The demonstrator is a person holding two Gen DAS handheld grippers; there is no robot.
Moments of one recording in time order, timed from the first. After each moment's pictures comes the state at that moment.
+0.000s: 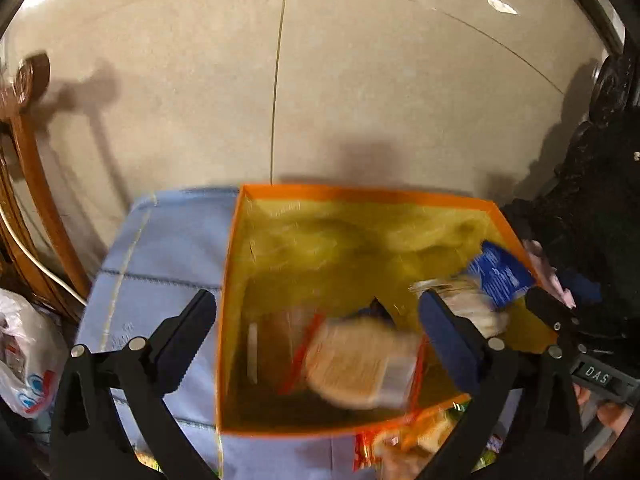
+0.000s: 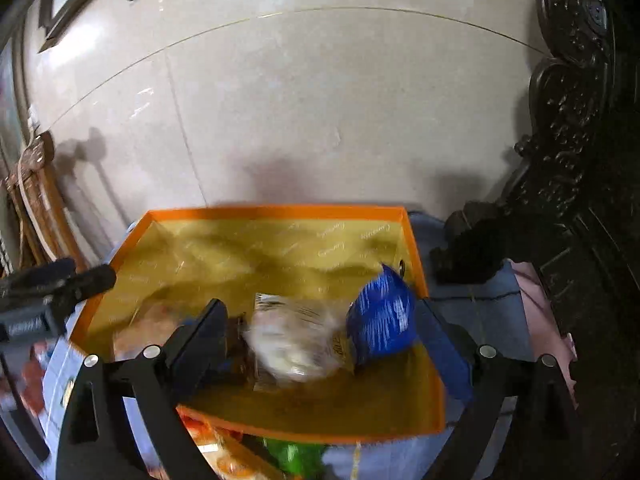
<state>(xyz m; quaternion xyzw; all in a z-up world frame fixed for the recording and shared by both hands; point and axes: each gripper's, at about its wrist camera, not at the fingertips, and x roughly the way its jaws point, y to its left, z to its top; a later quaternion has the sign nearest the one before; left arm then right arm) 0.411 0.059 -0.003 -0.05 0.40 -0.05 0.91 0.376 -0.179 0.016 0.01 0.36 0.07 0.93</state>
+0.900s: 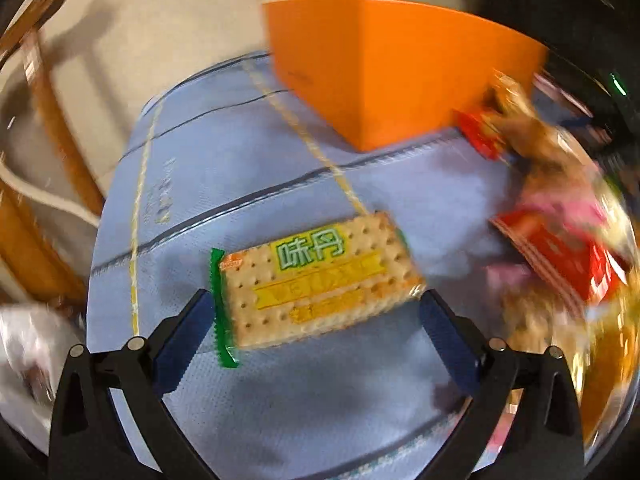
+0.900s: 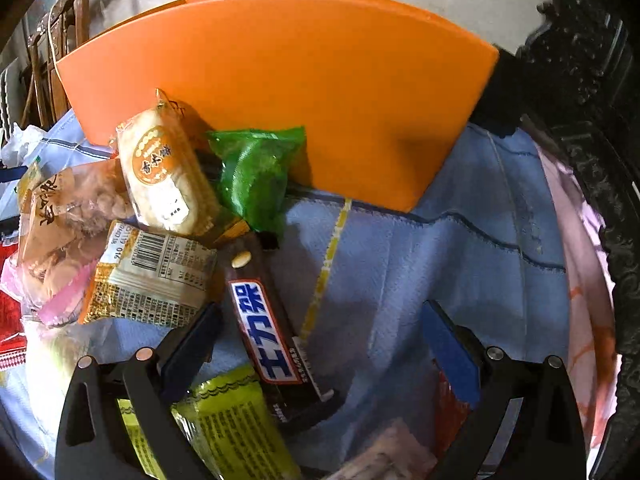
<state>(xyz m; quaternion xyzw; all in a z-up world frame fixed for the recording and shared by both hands) 0.266 0.185 -0.157 0.10 0.45 -0.13 0.88 0.288 -0.186 -0.122 -0.12 0.47 0.10 0.87</state>
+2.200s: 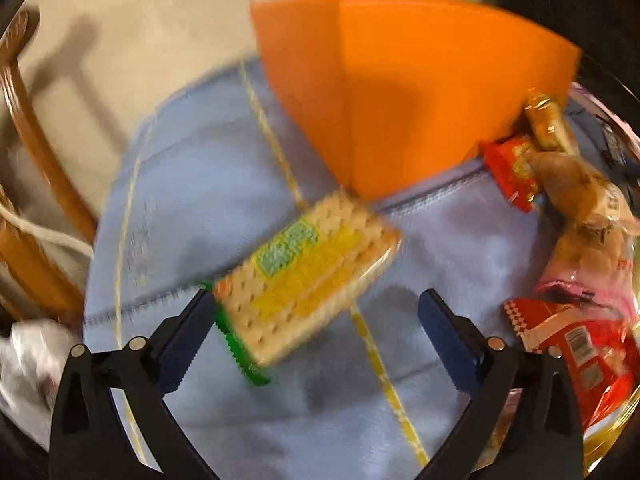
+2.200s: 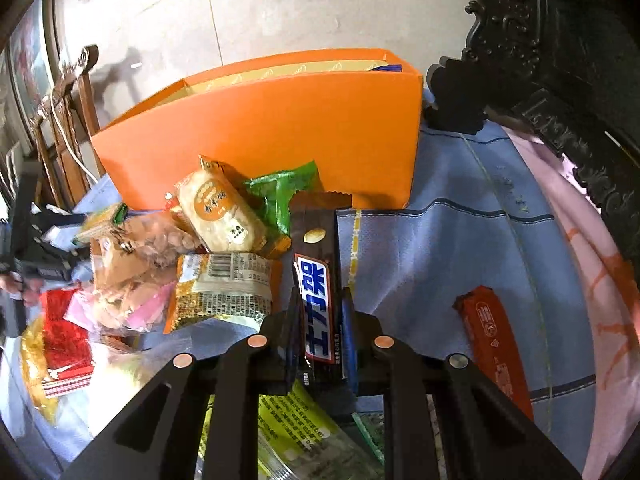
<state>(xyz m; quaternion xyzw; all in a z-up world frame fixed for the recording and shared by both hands) 0.300 0.132 -0.144 0.17 0.43 -0.12 0.88 0.227 -0.195 -0.097 0.03 0.40 0.10 0.91</state>
